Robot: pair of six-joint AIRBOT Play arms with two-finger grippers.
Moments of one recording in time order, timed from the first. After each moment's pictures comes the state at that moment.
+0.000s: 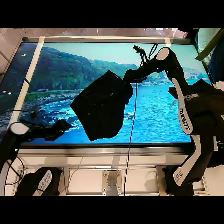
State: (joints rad) left arm 0.16 -0.79 0.42 0.92 -1.02 -1.54; right arm 0.16 -1.91 2.00 -0.96 1.40 1.36
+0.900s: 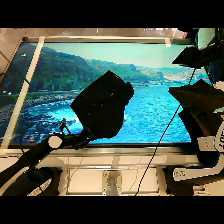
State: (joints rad) left arm -0.51 -0.86 0.24 0.69 -0.44 -2.04; right arm -0.24 -1.53 2.01 -1.00 1.64 1.38
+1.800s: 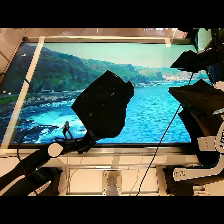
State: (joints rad) left arm -0.67 -0.75 0.22 0.70 -0.42 -2.17; right arm -0.25 -1.53 1.97 -0.98 1.66 1.37
